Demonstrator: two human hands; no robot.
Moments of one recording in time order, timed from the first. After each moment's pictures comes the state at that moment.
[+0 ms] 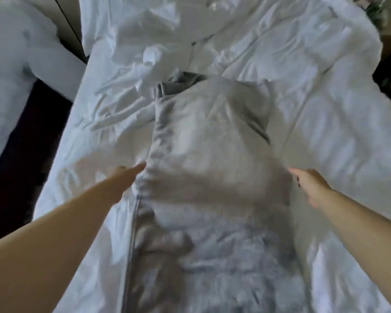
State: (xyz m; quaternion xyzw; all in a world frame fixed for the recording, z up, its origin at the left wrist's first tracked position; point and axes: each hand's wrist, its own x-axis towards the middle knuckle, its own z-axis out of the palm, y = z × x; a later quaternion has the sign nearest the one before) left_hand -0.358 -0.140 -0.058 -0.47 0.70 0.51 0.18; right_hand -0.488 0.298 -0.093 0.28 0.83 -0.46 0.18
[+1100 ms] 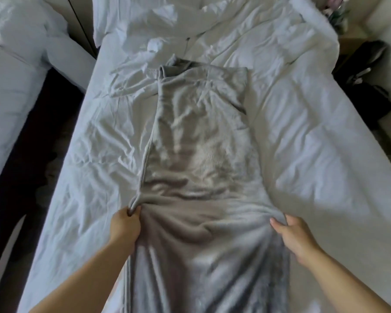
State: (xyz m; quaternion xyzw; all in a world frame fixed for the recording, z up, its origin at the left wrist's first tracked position) left_hand -0.065 -0.009 -0.041 -0.49 0.76 0.43 0.01; right_hand -0.151 0.364 -0.018 0.17 0.86 -0.43 0.20
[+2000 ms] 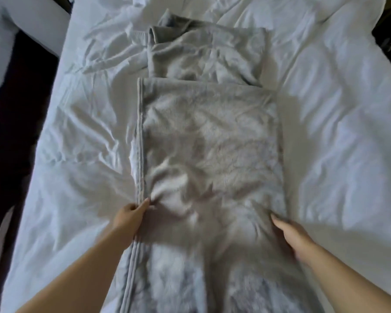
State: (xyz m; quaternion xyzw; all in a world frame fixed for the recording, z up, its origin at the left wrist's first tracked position) left_hand -0.134 -0.036 -0.130 -0.52 0.69 0.47 0.18; right_hand -0.221 0.375 -0.155 0.37 0.73 -0.43 0.37
